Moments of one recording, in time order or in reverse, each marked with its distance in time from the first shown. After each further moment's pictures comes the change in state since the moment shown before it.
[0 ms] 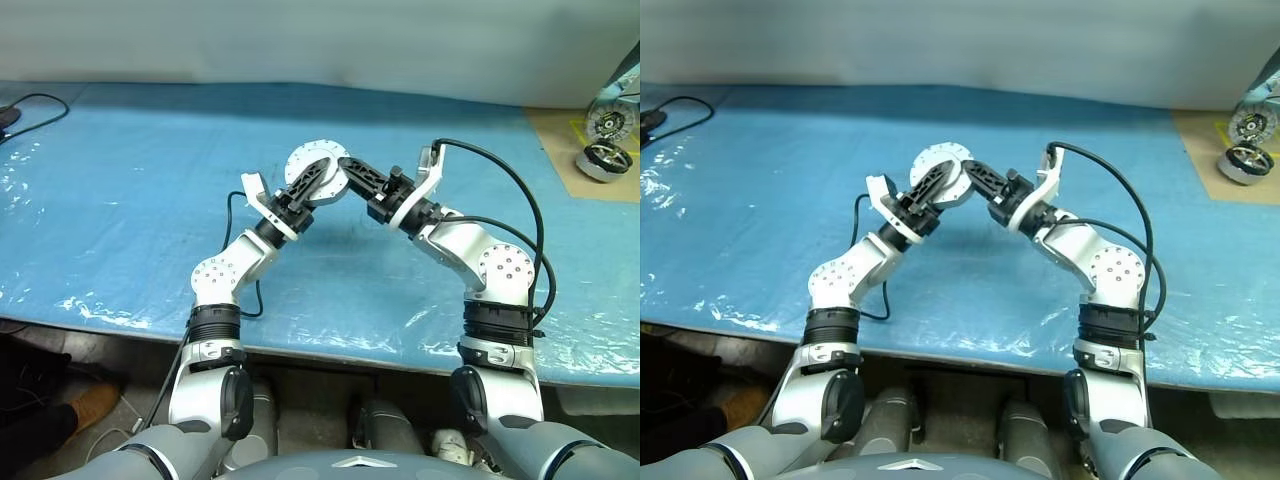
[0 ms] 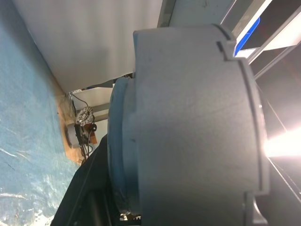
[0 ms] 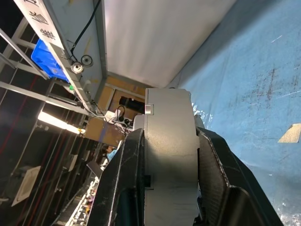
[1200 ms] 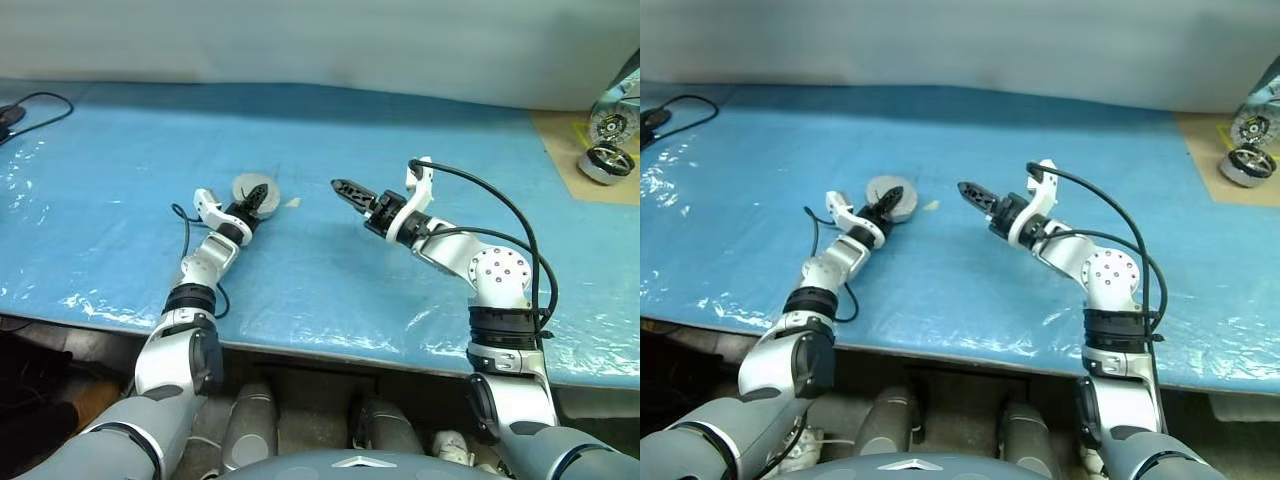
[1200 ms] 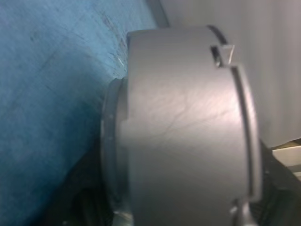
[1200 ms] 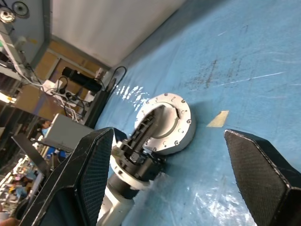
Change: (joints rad) left arm -0.190 0.221 0.102 0.591 0.480 -0.528 -0.003; right arm 0.037 -0.051 0.089 -0.031 -0.330 0.003 0.110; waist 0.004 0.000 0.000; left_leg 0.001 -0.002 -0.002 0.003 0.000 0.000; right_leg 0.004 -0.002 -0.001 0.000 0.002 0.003
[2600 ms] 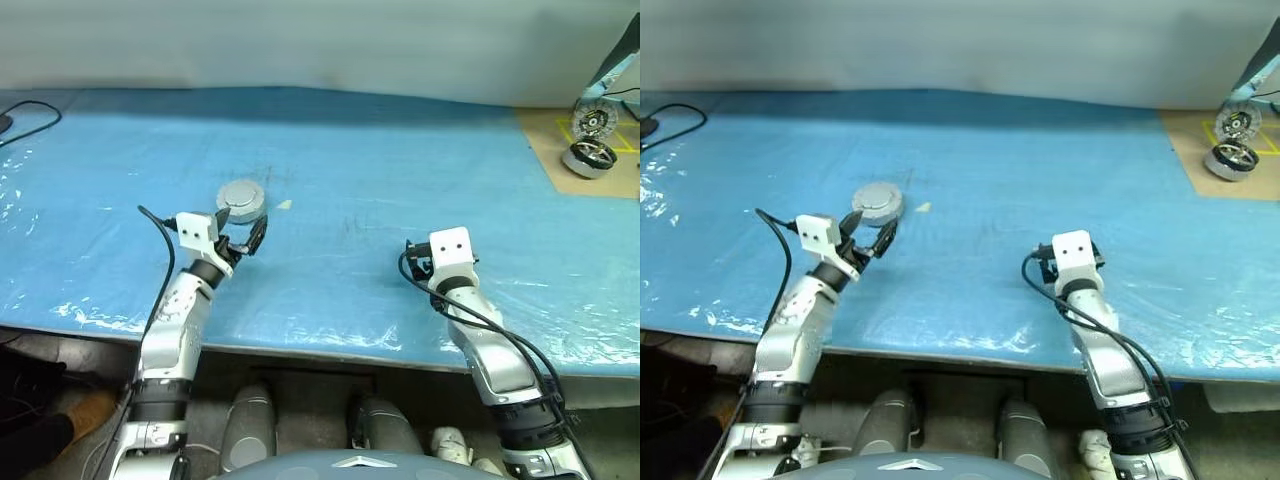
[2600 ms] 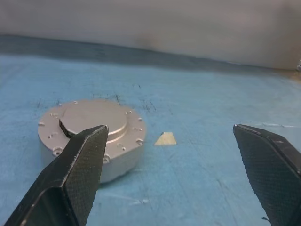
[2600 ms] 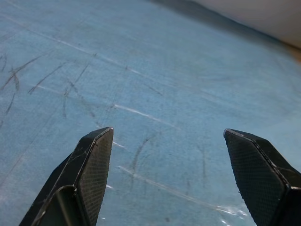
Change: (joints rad) left arm 0.657 0.023 -0.370 -0.988 0.429 -0.224 0.094; right arm 0.484 -0.132 0.270 -0.255 -1.157 -0.523 -0.108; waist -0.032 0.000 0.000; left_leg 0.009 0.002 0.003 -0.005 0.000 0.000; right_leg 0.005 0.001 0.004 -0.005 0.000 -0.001
